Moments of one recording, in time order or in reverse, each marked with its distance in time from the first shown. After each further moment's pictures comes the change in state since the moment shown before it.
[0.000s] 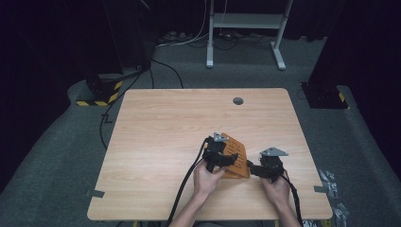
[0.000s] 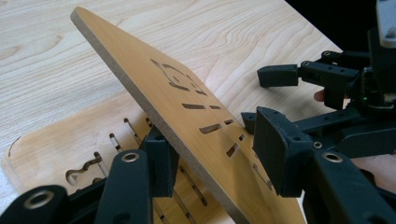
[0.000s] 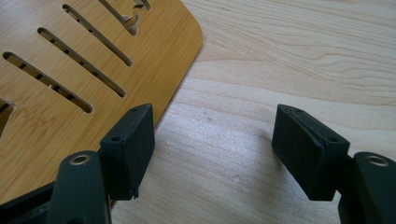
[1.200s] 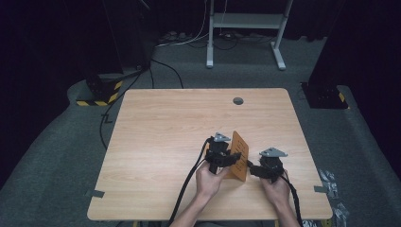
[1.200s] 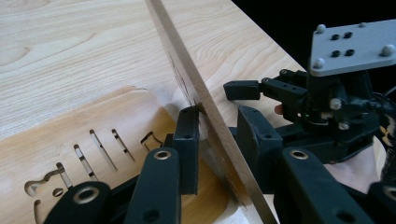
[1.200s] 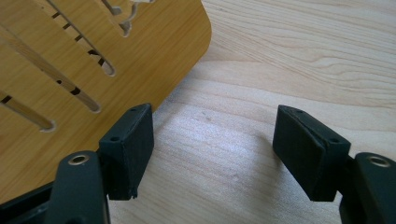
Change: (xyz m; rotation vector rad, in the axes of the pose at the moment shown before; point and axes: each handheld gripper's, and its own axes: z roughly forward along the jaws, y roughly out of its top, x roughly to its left) left arm -0.014 0.004 -0.012 -0.042 -0.081 -0.035; right arm 0.002 -0.001 -0.001 -0.006 -0.021 -0.021
